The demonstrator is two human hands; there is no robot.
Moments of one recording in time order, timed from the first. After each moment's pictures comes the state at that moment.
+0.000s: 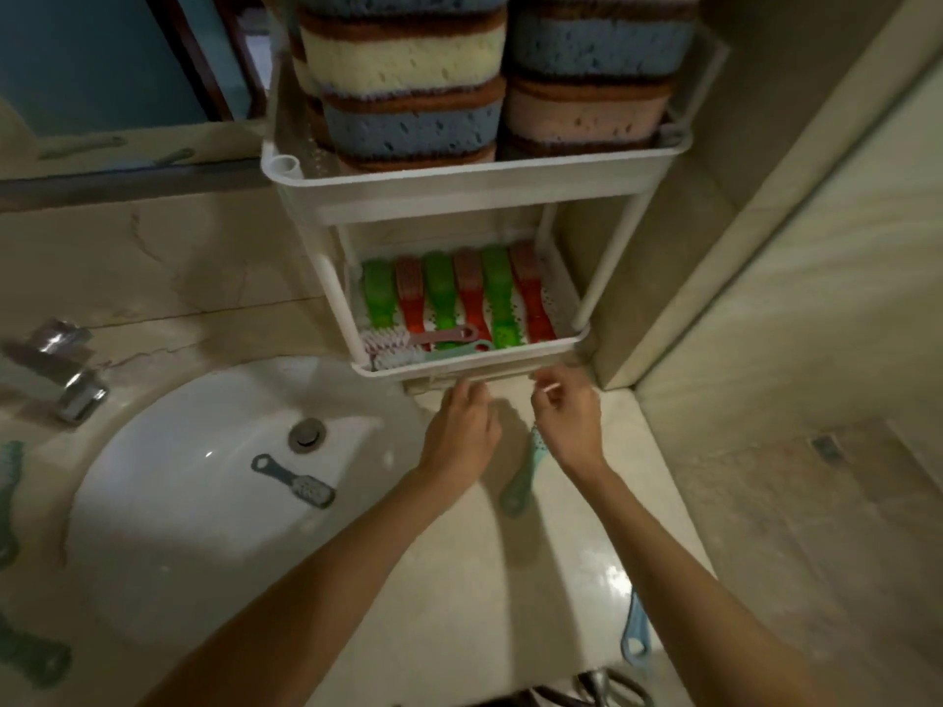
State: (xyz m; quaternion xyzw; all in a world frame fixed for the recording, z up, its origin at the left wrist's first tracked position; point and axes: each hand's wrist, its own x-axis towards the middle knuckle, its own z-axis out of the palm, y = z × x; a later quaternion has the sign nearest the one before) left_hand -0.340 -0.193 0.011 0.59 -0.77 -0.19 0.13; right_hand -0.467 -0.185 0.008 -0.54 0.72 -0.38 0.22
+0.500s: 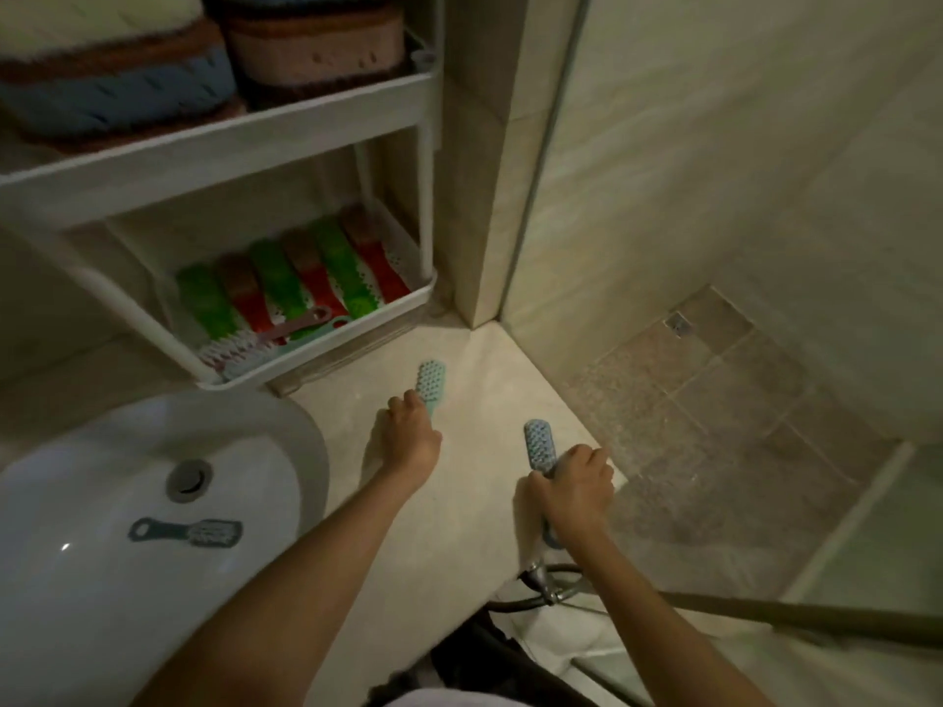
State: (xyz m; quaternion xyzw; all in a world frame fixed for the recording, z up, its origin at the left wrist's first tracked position) left_hand -0.397 -0.156 -0.033 0.60 -0.75 -0.26 -0.05; right_hand -0.513 -0.020 -0.041 -0.25 0.94 -0.09 0.20
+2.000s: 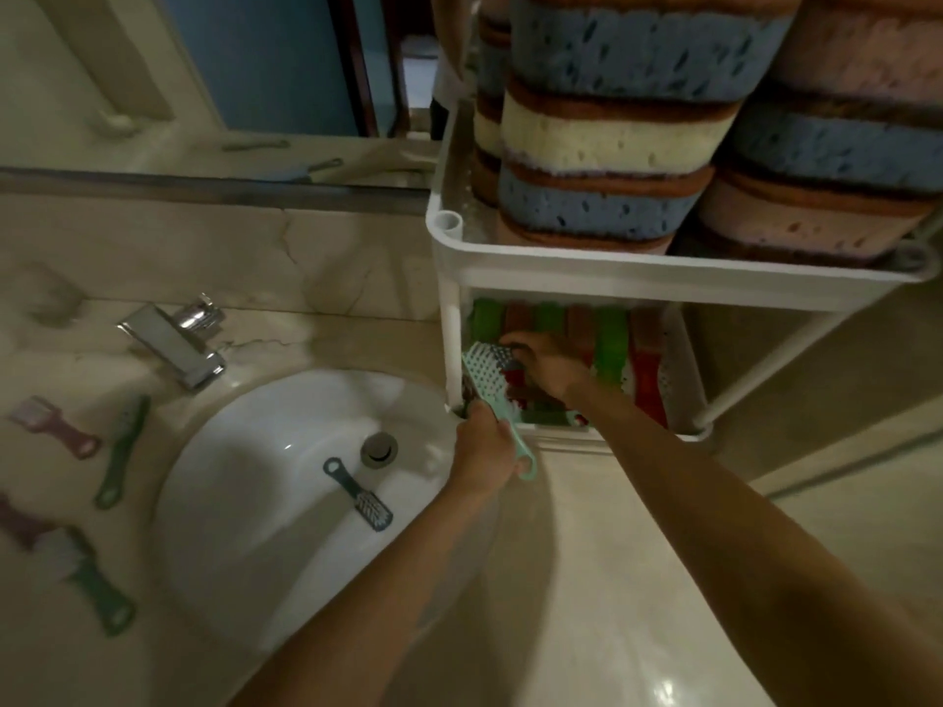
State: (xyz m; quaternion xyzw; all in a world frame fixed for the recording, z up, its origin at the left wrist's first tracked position) left_hand -0.291 -0.251 0.027 0.72 -0.35 -0.52 0.30; right_hand -0.380 -0.363 0.016 -0.76 0.56 -0.08 0.33
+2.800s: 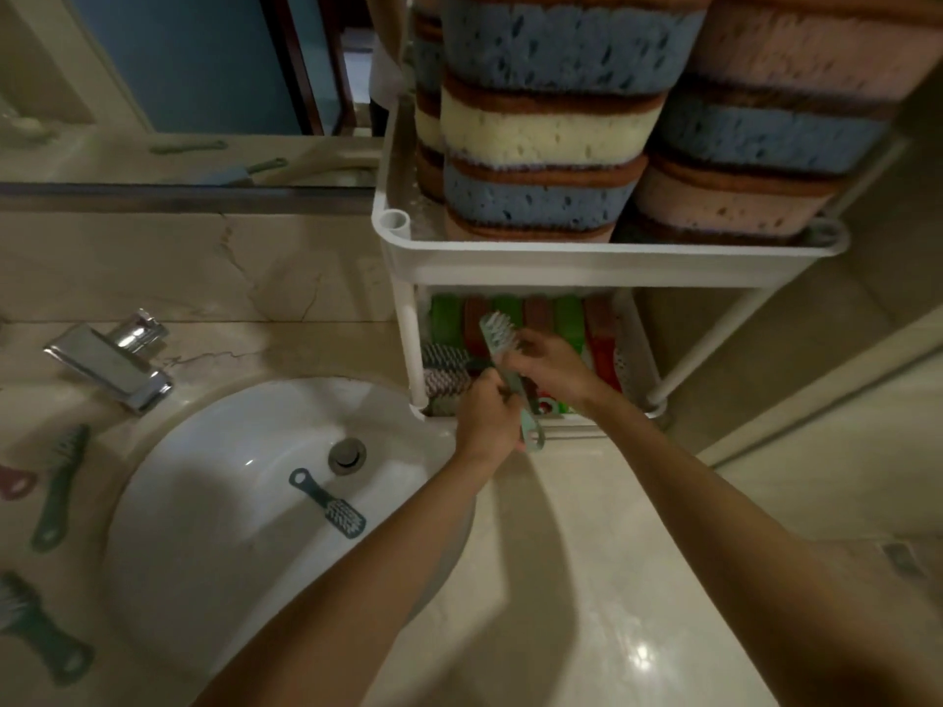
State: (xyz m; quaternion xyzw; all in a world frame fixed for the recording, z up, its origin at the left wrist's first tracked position) left_hand -0.322 -0.266 0.039 0.67 -0.45 -0.49 0.32; right_hand -0.414 -0.320 0.050 -0.63 0.59 -0.24 0.45
